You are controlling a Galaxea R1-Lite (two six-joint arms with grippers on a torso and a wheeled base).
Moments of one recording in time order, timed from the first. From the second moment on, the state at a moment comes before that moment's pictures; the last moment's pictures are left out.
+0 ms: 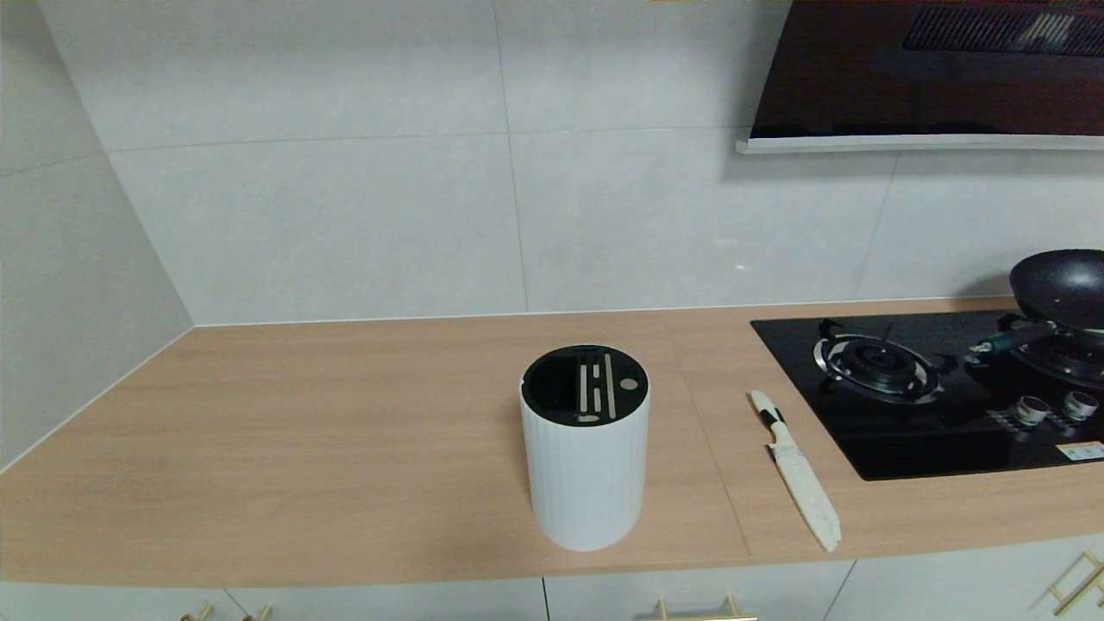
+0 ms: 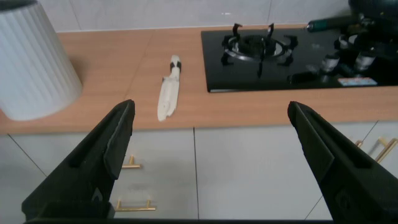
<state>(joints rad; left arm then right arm) 0.00 0.00 0.00 0.00 -0.02 0.01 -0.01 0.00 0.00 0.00 0.01 0.00</state>
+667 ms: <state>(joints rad) 0.00 0.00 0.00 0.00 -0.02 0.01 -0.01 0.00 0.00 0.00 0.01 0.01</state>
